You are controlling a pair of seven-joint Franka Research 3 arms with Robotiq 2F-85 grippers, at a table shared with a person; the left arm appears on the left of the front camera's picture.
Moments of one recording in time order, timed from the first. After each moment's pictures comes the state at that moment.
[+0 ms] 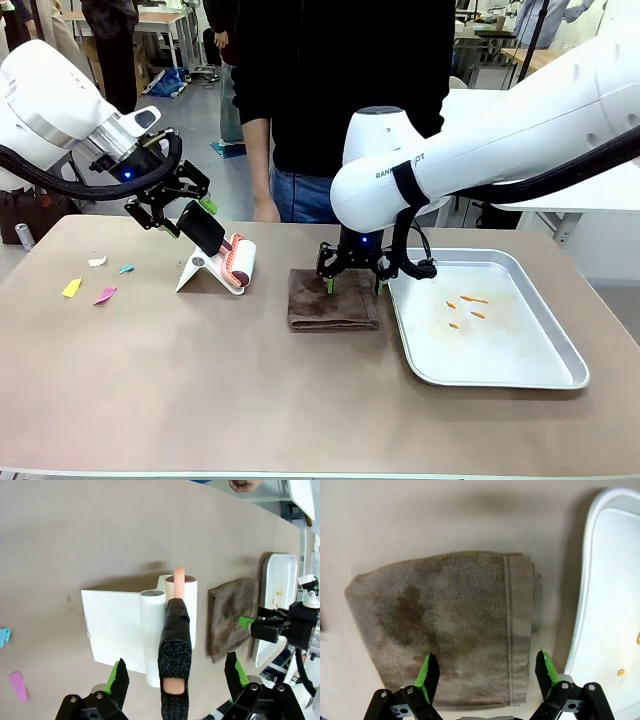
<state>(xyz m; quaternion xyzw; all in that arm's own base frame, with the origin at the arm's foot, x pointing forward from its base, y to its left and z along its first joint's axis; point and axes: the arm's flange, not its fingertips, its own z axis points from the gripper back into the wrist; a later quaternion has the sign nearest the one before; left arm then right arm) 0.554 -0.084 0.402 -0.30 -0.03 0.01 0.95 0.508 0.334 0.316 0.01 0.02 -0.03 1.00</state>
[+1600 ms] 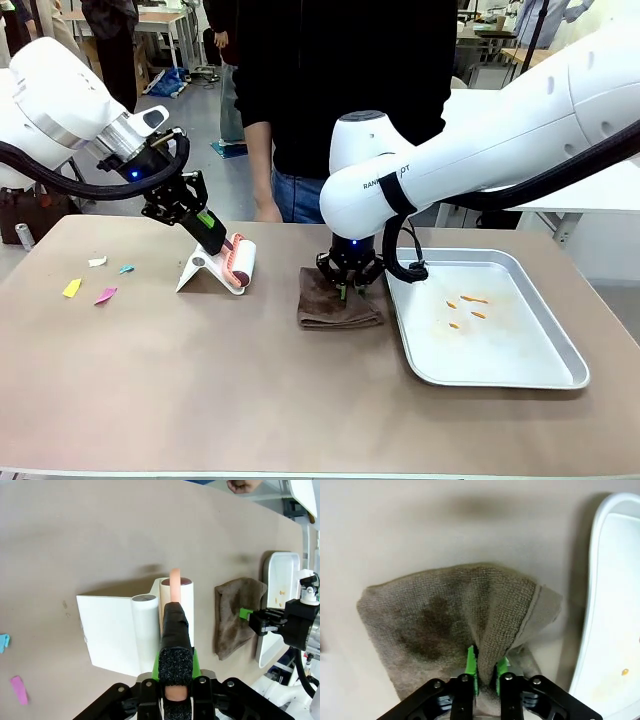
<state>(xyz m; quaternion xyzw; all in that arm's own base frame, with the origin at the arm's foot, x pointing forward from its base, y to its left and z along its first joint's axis) 0.556 -0.096 0.405 -0.29 -0.04 -0.01 0.96 0.512 0.348 0.309 -0.02 0.00 -0.05 1.00</state>
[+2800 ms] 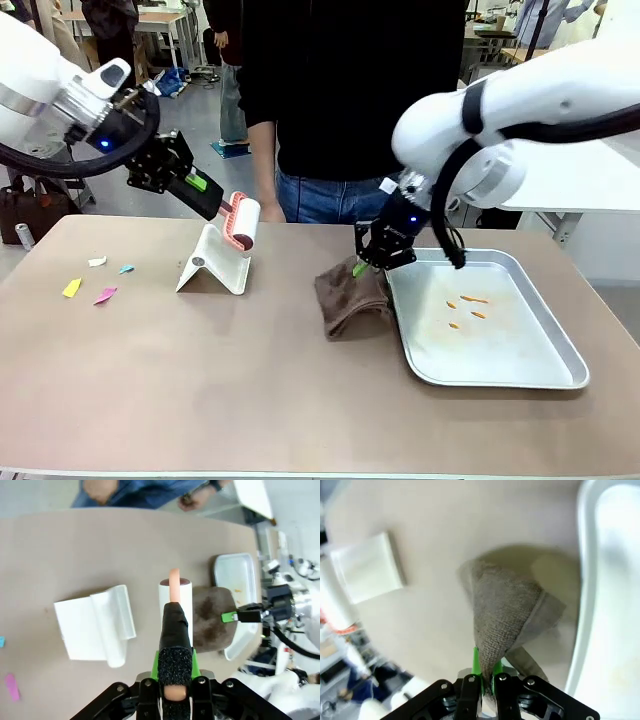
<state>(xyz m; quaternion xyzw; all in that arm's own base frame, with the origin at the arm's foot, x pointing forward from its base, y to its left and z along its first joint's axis) 0.518 -0.068 0.472 -0.38 -0.11 -0.05 0.92 0.498 0.241 0.363 0.29 0.05 -0.05 0.95</state>
